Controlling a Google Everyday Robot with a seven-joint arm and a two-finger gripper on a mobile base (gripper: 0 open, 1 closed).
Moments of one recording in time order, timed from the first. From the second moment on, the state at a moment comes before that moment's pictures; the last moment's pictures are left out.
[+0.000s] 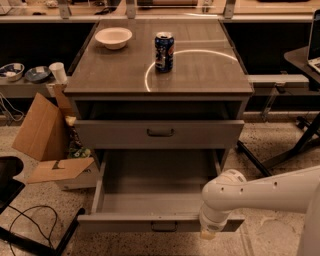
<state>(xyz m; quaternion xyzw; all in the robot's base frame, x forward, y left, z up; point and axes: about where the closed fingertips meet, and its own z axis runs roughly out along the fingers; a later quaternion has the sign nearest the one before) 0.396 -0.163 0.425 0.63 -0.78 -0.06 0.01</state>
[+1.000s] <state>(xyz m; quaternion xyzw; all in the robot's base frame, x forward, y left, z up) 0.395 -0.167 0.433 0.62 -0.78 -0.06 0.00</state>
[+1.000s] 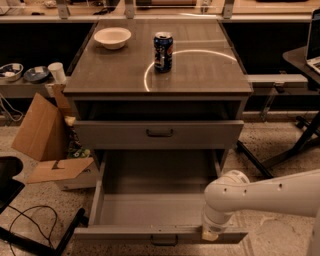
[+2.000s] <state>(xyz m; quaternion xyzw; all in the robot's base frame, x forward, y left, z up) 0.362 -0.179 0.434 0.60 -0.79 -0.07 0.02</state>
